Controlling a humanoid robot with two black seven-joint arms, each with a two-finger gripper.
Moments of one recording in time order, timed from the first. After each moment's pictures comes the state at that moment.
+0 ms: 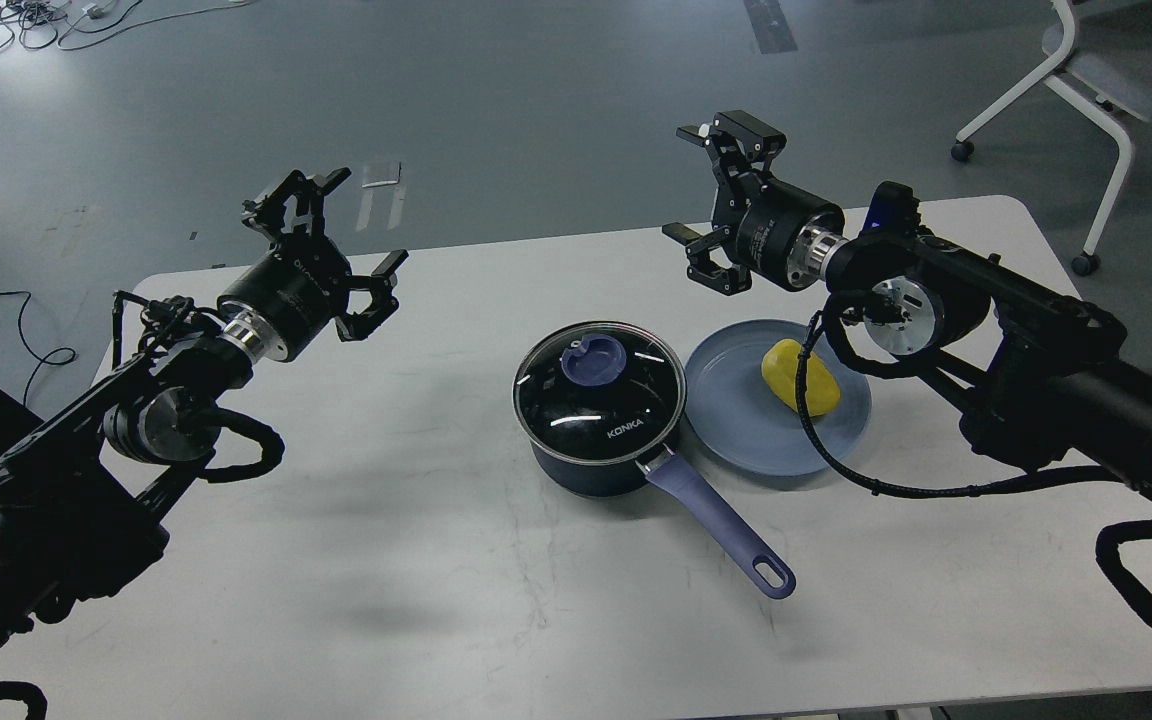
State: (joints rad) left arm -0.75 0.47 -0.61 -0.92 -0.01 -0.32 -0.18; right arm 0.84 -0.21 0.66 0.93 -0.24 0.12 0.00
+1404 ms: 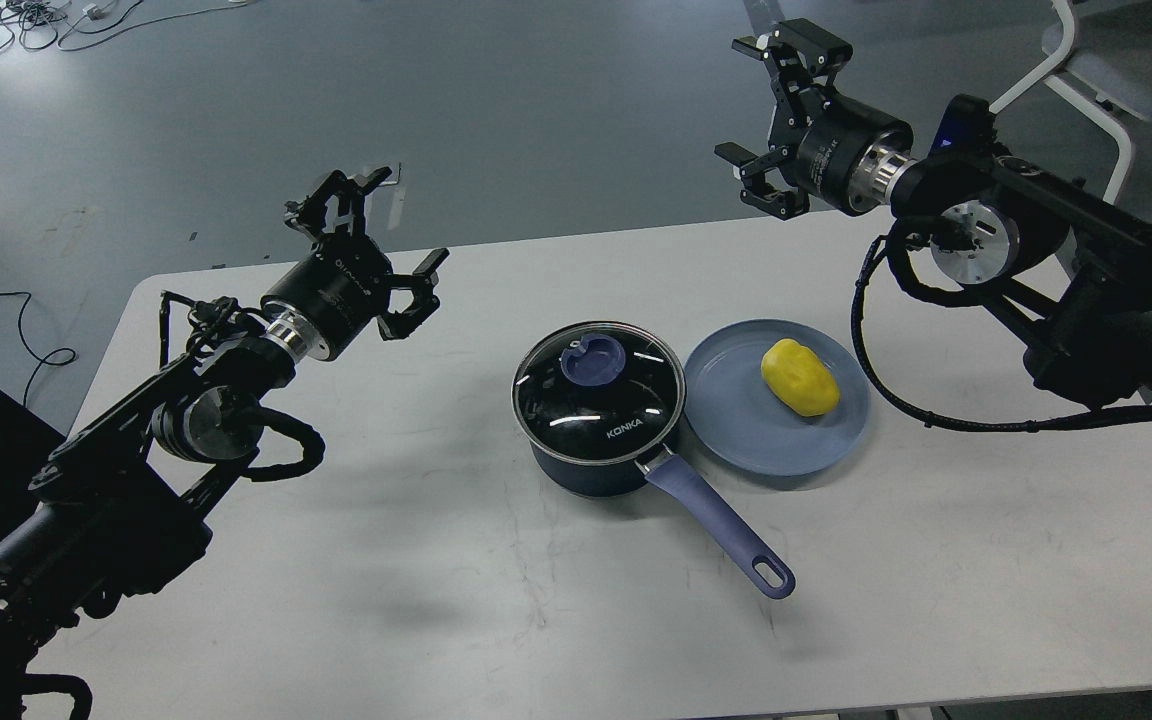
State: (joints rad) left arm -0.76 0.39 -0.62 -0.92 -0.01 -0.29 -0.19; right arm 0.96 -0.31 0.66 0.91 -0.24 0.14 0.00
